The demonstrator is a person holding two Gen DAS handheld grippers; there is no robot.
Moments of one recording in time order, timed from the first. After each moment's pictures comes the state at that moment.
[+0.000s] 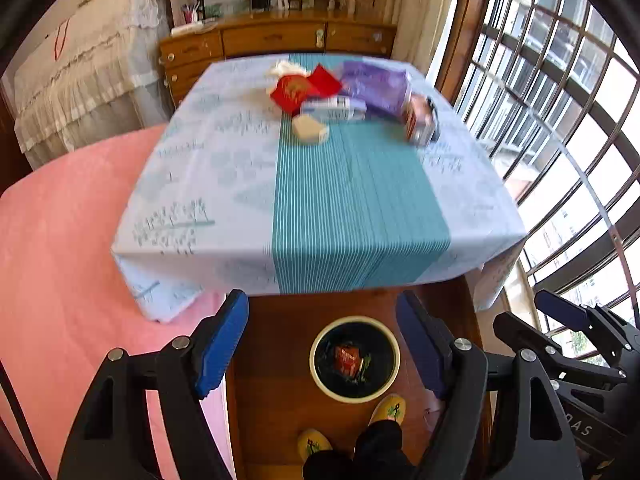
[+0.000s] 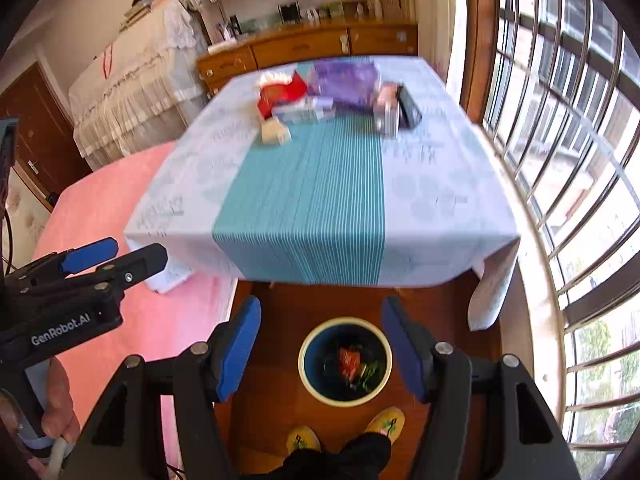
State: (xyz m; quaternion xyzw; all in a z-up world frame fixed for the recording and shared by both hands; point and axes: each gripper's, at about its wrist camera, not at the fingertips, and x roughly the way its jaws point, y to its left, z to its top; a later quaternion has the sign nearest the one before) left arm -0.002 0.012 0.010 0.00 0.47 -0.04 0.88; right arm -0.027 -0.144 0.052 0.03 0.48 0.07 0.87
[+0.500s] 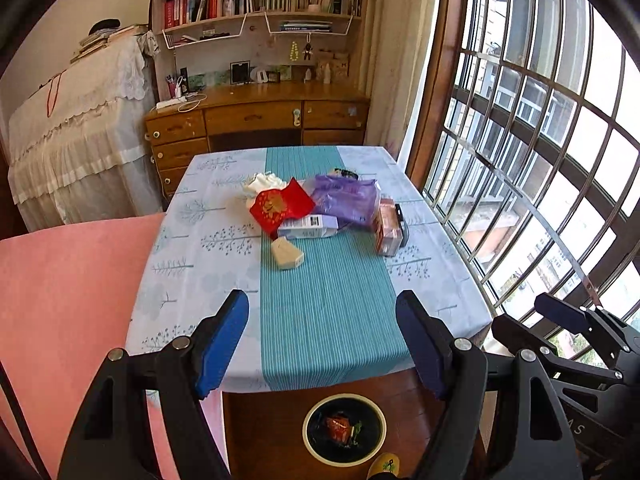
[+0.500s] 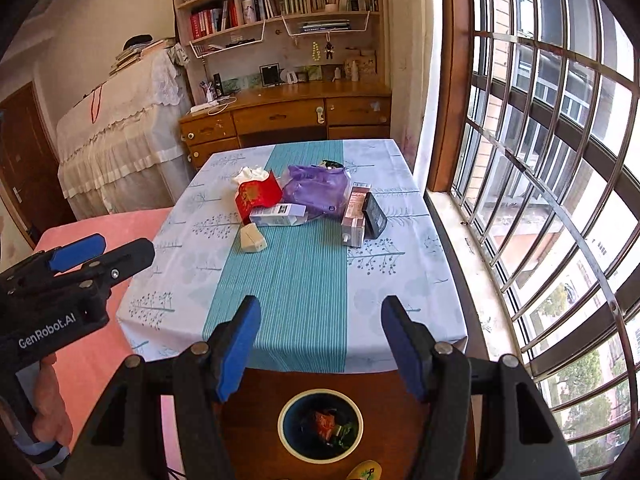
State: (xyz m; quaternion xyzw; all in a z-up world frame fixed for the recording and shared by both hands) left arm 0.048 -0.007 0.124 0.00 0.37 -0.08 0.93; right arm 0.024 -0.157 0.149 0.02 0.40 0.01 0.92
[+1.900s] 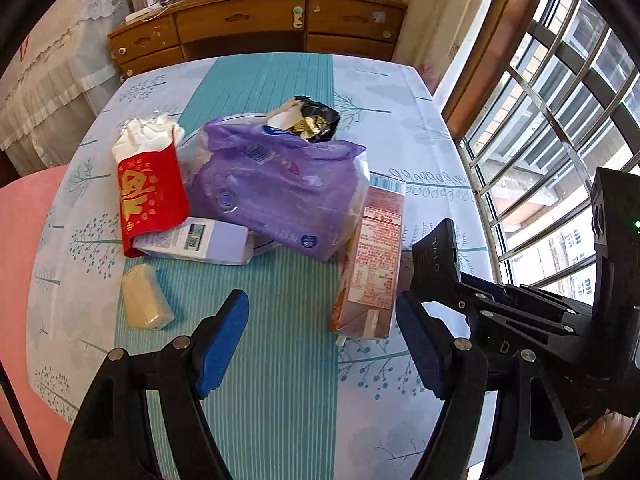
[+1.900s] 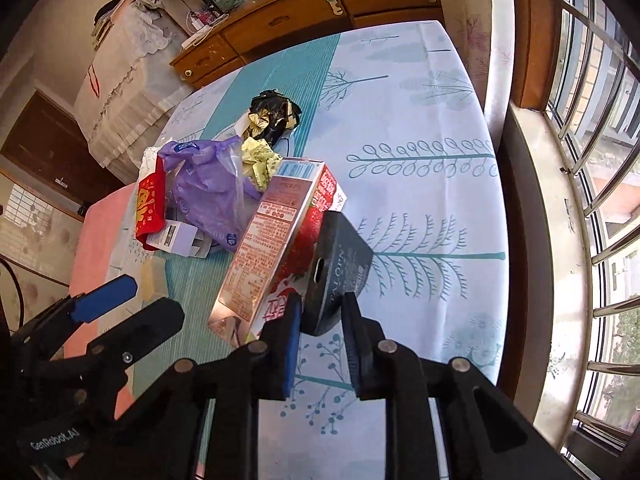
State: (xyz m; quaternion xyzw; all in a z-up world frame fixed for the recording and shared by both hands) left arm 0.336 -0.166 -0.034 -0.03 0.54 -0.02 0.84; right arm 0.340 -0.301 -0.022 0.10 0.57 0.17 0.79
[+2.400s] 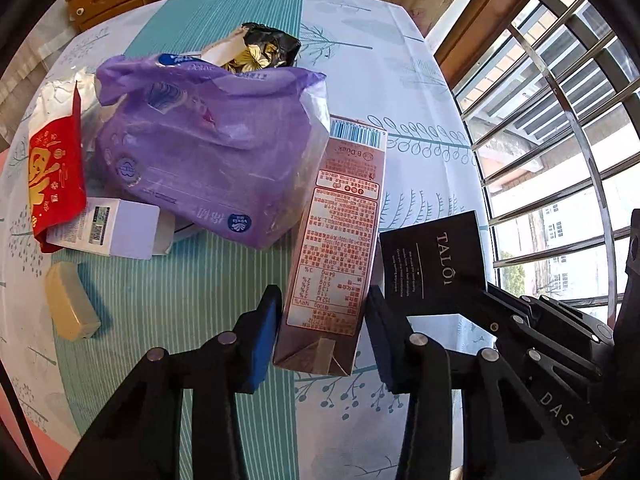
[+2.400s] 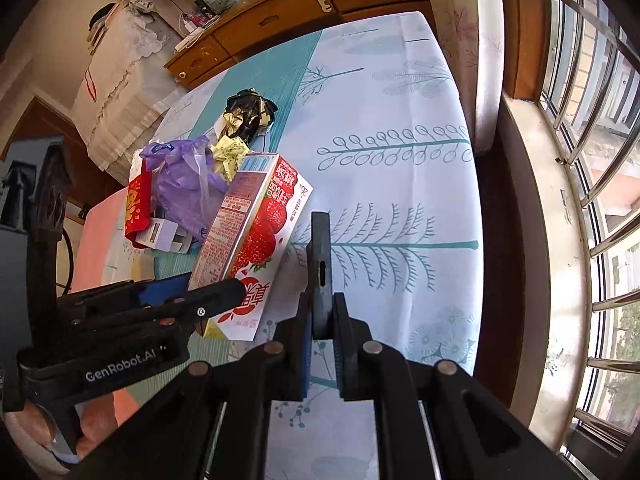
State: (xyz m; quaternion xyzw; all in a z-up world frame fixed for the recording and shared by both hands) left arm 0.380 -0.191 -0.092 -0.06 0.62 -0.06 0.78; right arm 0.339 -0.326 -0.032 0.12 0.58 0.17 0.79
